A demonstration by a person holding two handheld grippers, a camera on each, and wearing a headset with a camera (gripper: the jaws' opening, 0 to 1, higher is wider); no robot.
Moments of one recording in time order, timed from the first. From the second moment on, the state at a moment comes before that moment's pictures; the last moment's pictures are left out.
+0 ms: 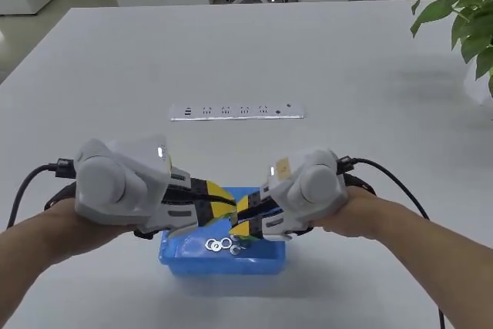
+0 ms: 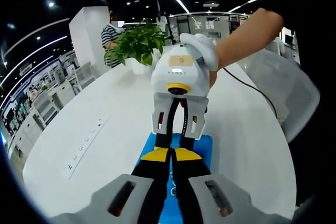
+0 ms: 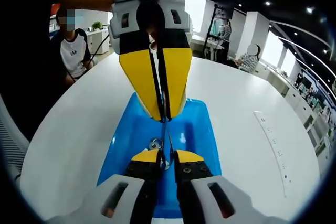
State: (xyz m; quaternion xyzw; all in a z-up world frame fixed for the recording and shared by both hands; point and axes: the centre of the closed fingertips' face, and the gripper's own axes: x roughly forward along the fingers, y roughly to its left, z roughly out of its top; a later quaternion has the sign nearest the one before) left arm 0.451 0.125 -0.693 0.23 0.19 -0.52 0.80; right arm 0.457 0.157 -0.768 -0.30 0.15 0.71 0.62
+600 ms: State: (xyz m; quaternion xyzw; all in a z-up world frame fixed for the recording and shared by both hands) left arm 0.449 0.130 -0.687 0.22 0.19 -0.51 0.81; right arm 0.456 0.158 -0.760 -0.30 0.15 0.71 0.62
